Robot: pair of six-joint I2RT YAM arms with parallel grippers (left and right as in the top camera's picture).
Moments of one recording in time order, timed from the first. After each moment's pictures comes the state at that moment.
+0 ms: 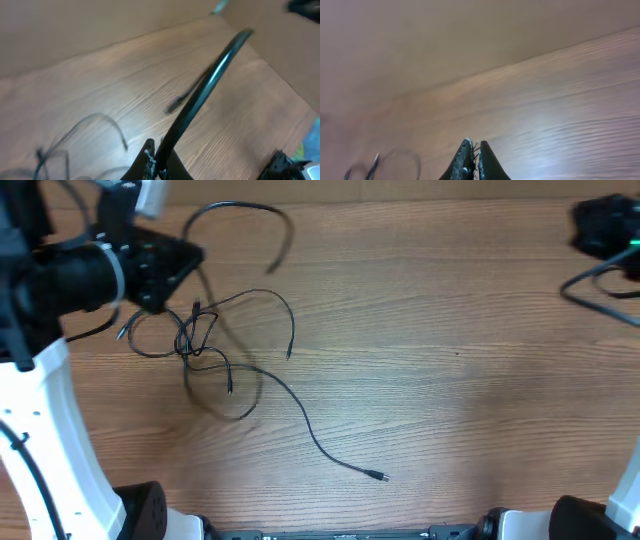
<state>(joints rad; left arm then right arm) 0.09 1.66 2.43 -1.58 0.74 0.28 -0.23 1.55 1.99 -1.08 -0.38 0.19</state>
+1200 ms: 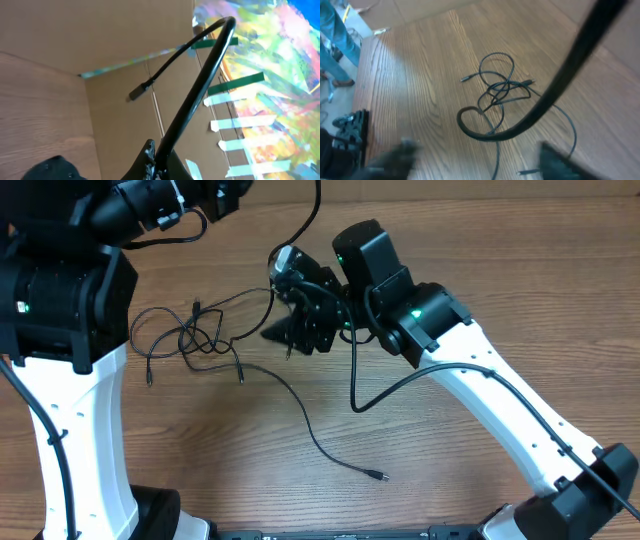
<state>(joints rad) -0.16 1.67 2.43 -0.72 0.81 -1.29 0.63 1.68 1.64 -0.63 -0.59 -0.27</state>
